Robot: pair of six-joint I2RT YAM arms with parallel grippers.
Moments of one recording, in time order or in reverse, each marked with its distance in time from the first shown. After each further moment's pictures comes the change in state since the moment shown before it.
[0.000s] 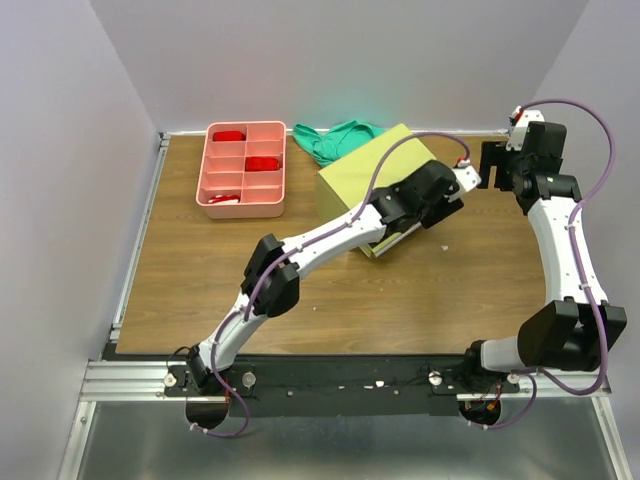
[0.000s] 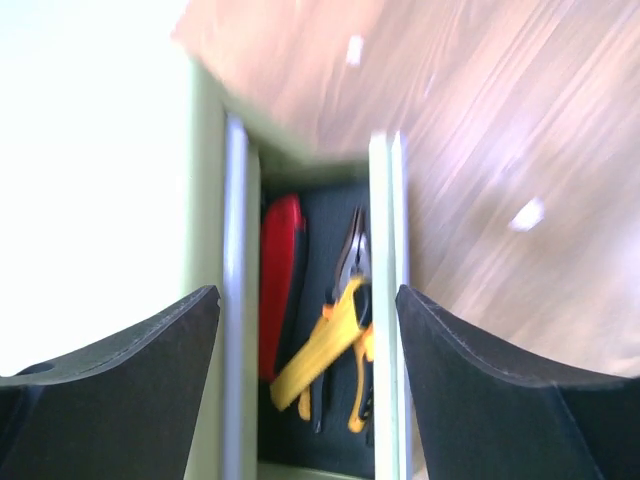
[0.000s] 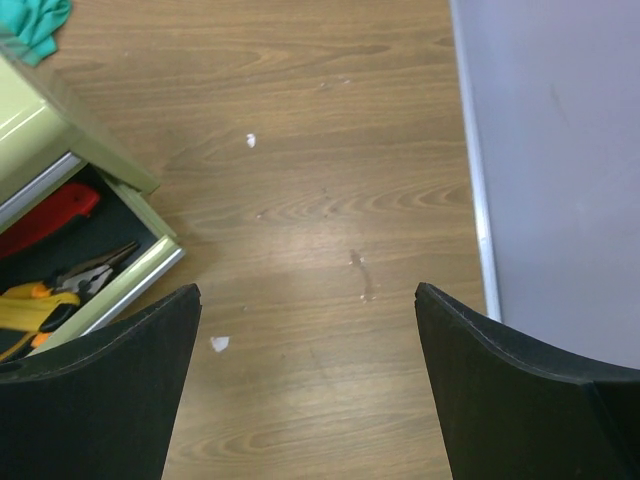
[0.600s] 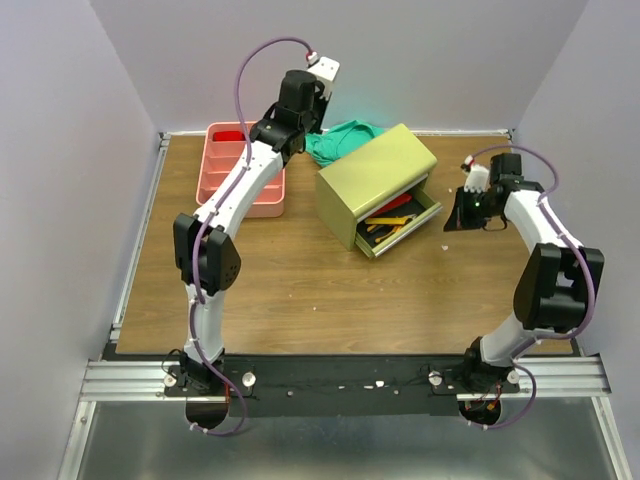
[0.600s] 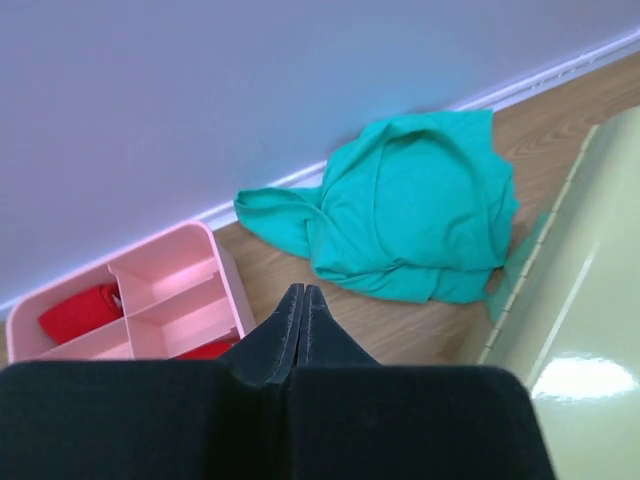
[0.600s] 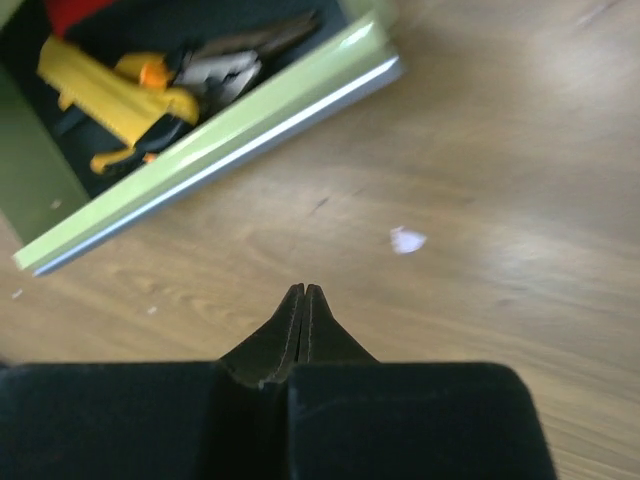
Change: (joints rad) left arm 0.520 -0.291 -0.116 0.104 0.161 -0.153; right arm -0.002 0.231 -0.138 -0.127 -0.481 -0.002
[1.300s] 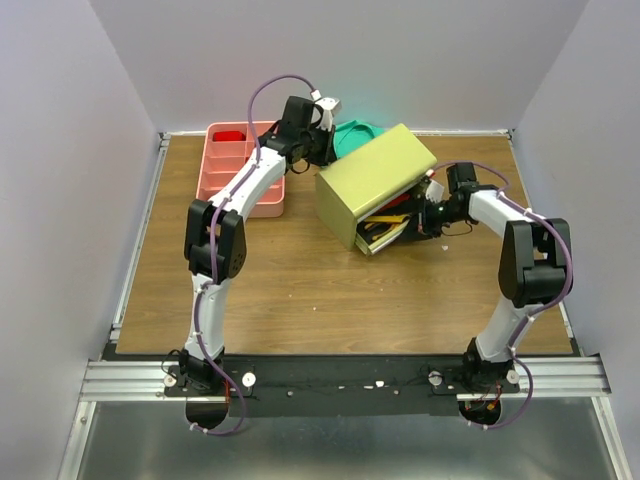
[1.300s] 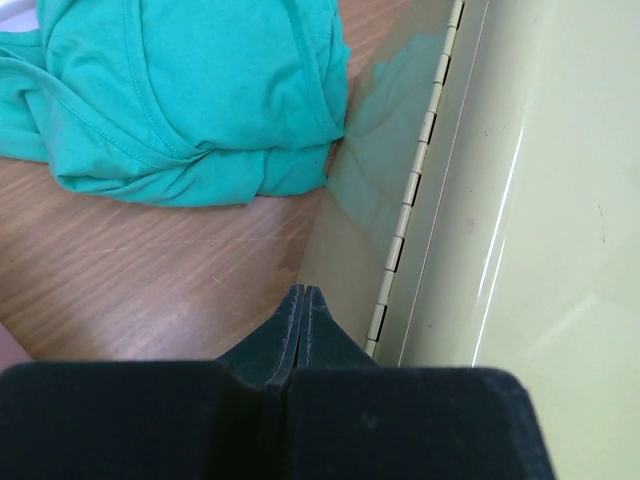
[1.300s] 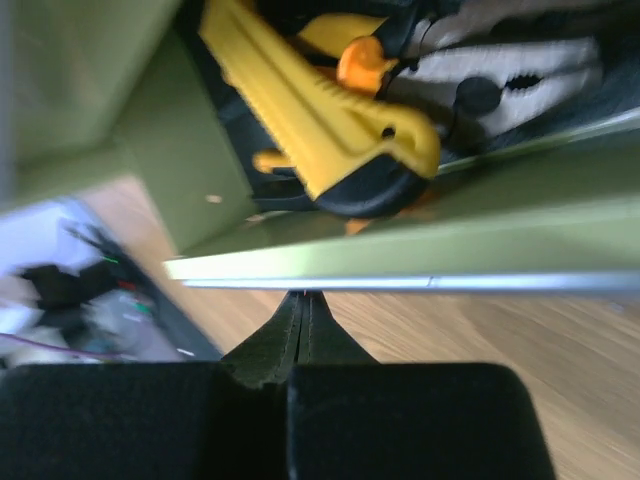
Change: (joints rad) left arm 0.082 0.155 -0.097 -0.050 0.488 -0.214; right arm 0.193 0.192 -0.053 0.091 -0.301 0.255
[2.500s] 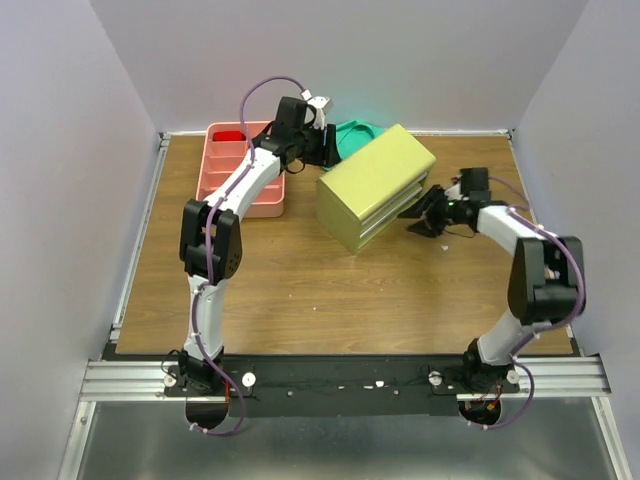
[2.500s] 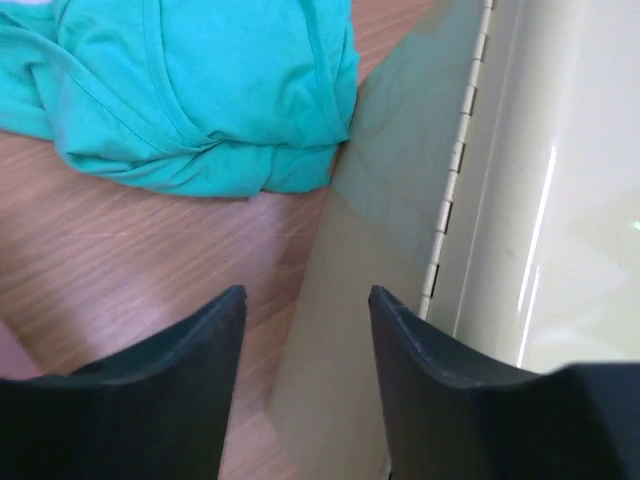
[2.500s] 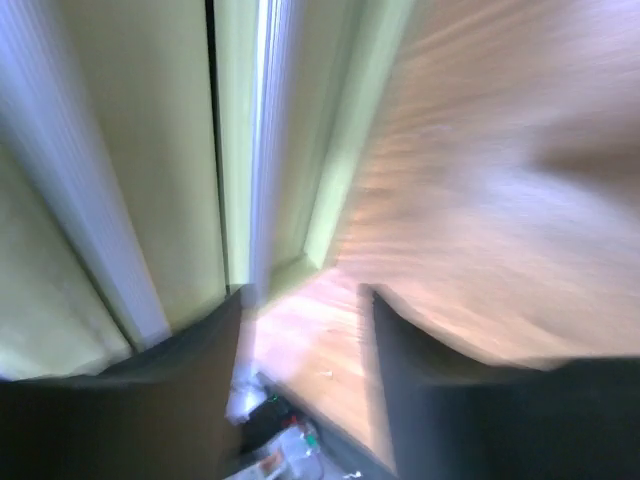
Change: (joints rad) left arm 0.025 -0.016 -0.061 0.050 0.027 -0.067; right arm -0.018 -0.083 -0.198 0.479 0.054 0.768
